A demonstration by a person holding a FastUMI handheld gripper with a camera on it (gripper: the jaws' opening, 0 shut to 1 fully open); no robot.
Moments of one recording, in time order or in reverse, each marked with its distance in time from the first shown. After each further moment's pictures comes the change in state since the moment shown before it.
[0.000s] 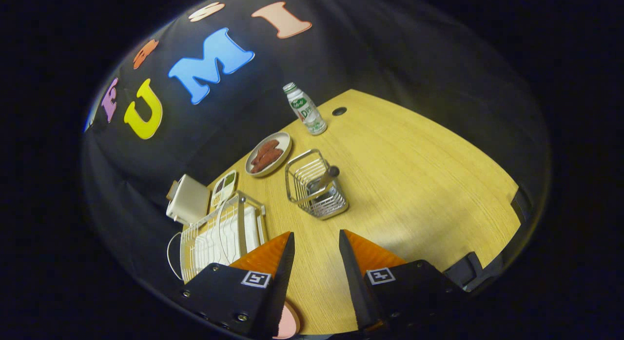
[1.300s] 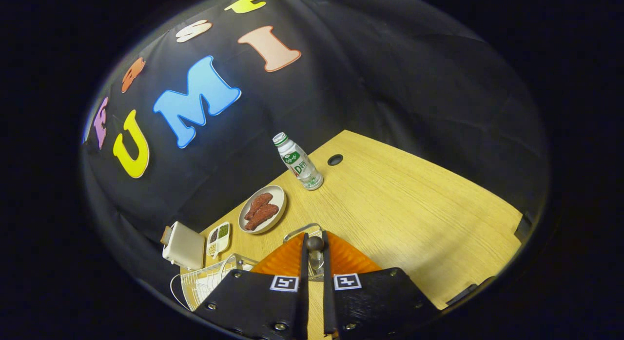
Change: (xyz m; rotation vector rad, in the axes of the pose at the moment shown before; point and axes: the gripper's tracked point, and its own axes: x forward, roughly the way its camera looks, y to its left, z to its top) arm 0.032 0.015 0.096 0.022 -0.181 -0.021
